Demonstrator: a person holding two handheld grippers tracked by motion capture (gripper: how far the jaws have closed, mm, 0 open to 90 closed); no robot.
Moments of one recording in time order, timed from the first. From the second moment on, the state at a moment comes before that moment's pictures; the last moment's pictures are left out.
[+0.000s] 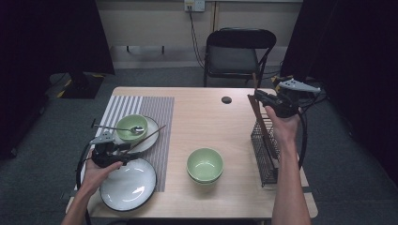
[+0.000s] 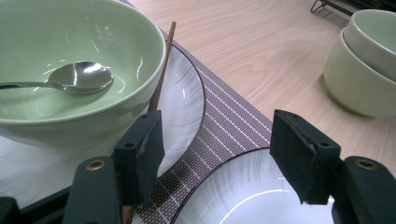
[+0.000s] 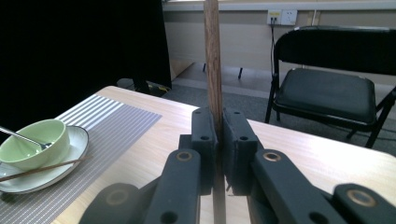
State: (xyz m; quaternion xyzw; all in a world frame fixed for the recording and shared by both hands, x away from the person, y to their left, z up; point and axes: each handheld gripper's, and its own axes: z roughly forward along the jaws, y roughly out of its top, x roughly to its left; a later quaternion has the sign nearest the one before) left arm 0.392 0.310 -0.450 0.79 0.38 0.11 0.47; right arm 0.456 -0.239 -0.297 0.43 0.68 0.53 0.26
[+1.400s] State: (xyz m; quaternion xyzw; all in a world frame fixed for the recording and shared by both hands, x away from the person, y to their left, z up) left arm 0.389 0.300 -0.445 0.79 0.37 0.10 0.48; right arm 0.449 -0.182 -0.270 0.38 0.70 0.56 0.24
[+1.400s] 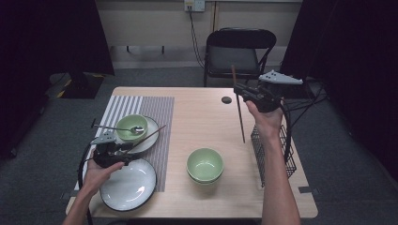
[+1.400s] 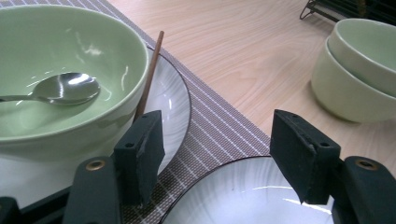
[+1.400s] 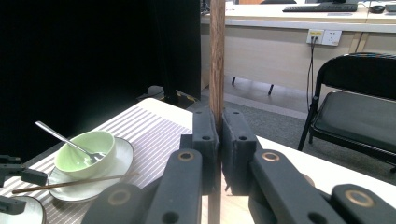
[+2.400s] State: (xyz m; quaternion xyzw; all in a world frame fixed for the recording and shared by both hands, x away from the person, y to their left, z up) left arm 0.388 0.258 -0.410 0.79 0.31 0.09 0.51; right arm 0.438 -0.127 -0.271 0.33 0.71 0.59 0.18
